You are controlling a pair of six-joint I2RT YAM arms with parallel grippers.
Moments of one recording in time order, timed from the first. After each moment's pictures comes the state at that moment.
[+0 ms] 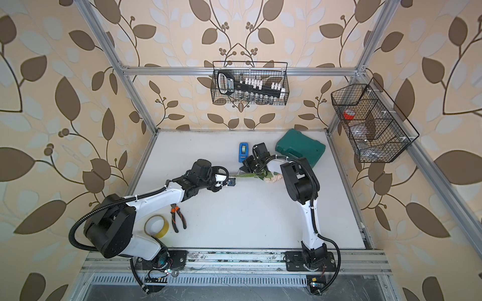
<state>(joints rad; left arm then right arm) -0.56 1.45 0.81 0.00 0.17 1.16 0.37 2.23 1.44 -0.13 -0.53 1.39</state>
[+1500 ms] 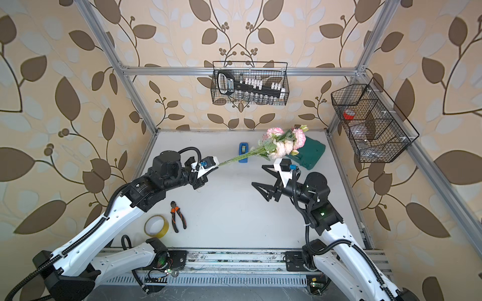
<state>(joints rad) -0.60 1.00 1.11 -0.48 0.27 0.56 0.40 0.73 0.56 0.17 -0.68 0.13</state>
